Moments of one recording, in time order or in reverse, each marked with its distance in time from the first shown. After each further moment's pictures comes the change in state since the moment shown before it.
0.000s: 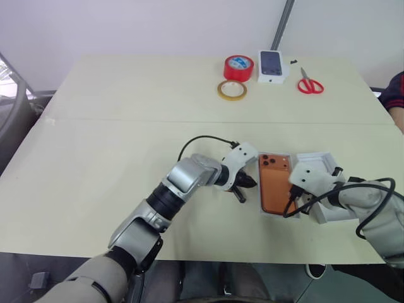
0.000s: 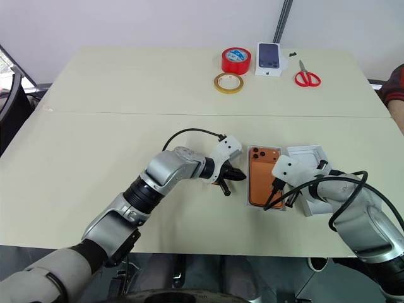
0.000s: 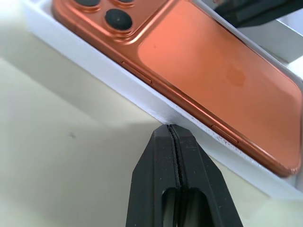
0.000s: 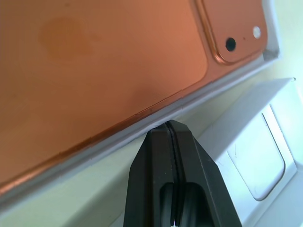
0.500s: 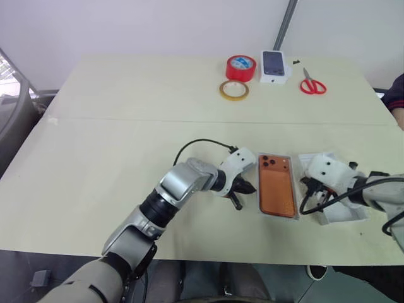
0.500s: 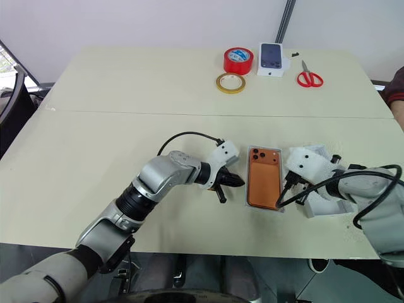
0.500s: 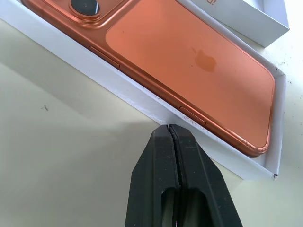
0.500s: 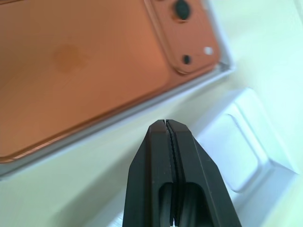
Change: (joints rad) left arm 0.064 0.039 -0.017 -0.145 -0.010 0.064 -0.043; right arm 0.054 -0.059 -0.238 -0.048 0.148 0.001 0.099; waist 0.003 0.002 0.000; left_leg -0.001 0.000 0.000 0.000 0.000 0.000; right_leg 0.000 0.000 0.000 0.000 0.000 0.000
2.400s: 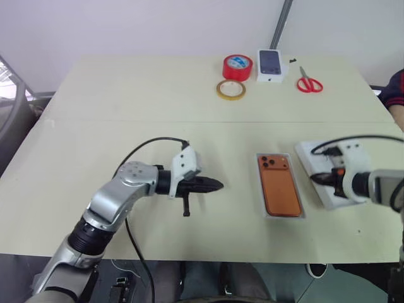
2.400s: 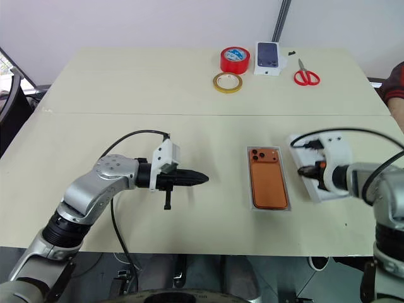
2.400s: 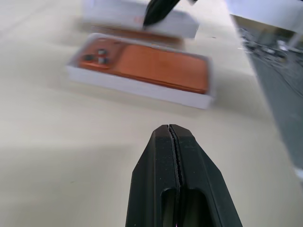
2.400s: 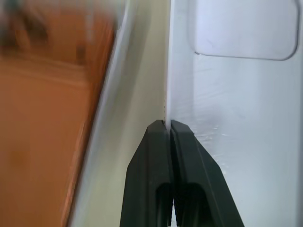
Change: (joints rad) left arm 0.309 0.449 0.247 -0.362 -0.136 -0.419 -0.265; right arm -0.416 0.228 -0.260 0.241 0.547 0.783 -0.457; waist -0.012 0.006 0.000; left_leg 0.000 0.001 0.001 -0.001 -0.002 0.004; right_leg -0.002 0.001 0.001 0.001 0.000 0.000
